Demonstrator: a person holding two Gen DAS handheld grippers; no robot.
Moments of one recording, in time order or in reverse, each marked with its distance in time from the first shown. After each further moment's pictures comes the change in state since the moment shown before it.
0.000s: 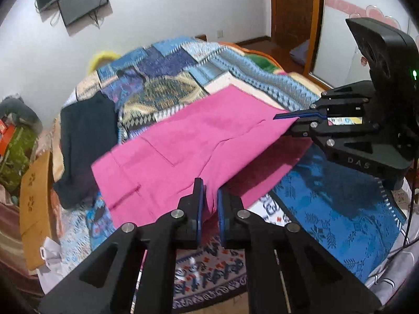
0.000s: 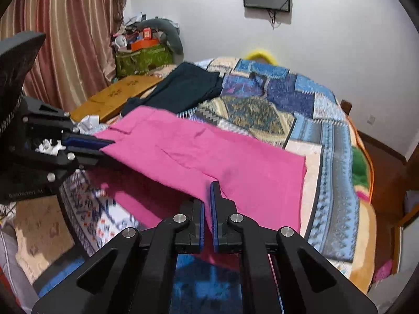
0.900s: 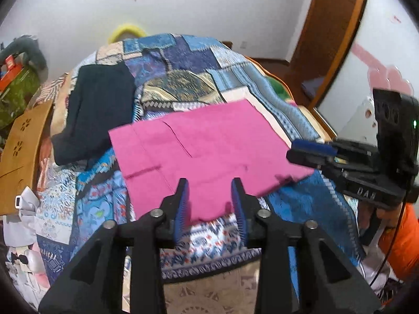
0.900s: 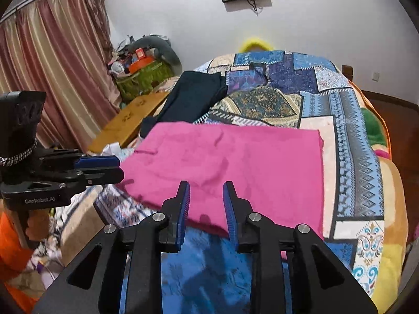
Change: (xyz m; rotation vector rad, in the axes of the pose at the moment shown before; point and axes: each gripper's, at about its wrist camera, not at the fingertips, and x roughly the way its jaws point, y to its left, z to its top) left arm -0.042 0.043 -0.007 -0.304 -0.041 -0.062; right arm -0.021 0.001 0.002 0.253 -0.031 0.125
